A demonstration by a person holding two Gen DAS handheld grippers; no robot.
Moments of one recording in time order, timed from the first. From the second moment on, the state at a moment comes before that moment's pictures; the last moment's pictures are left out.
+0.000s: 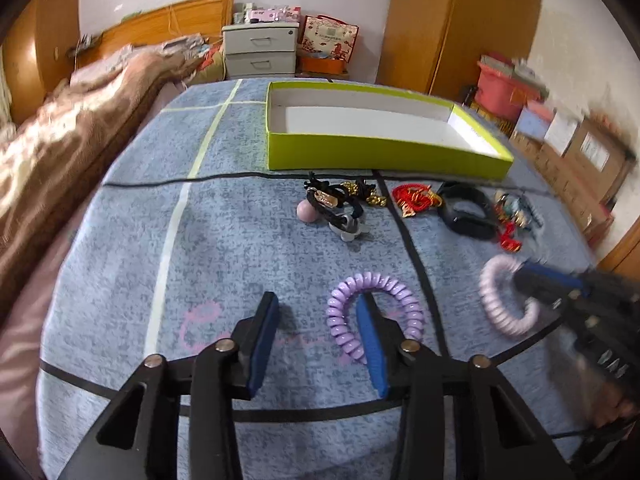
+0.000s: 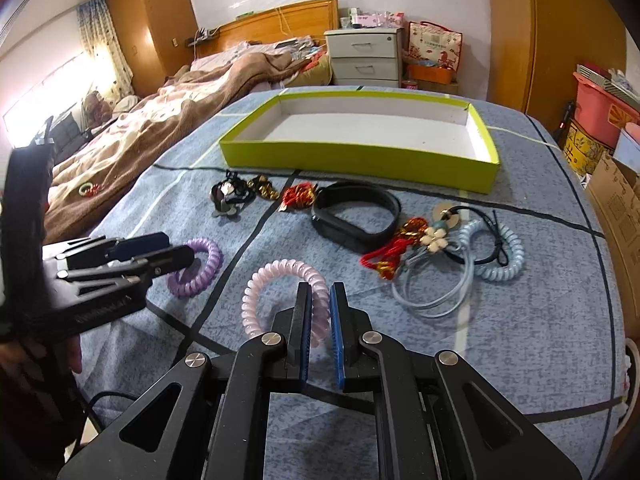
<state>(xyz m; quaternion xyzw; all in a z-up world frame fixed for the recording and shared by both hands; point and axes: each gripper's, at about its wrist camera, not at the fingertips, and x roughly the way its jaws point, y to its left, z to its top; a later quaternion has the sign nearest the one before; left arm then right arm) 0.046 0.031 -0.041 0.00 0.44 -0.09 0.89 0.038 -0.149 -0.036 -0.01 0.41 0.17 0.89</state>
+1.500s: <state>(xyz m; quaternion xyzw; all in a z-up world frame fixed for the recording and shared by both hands) 0.159 0.029 0.030 -0.05 0.39 -0.13 0.91 0.160 -0.231 0.029 0.02 0.38 0.08 0.92</state>
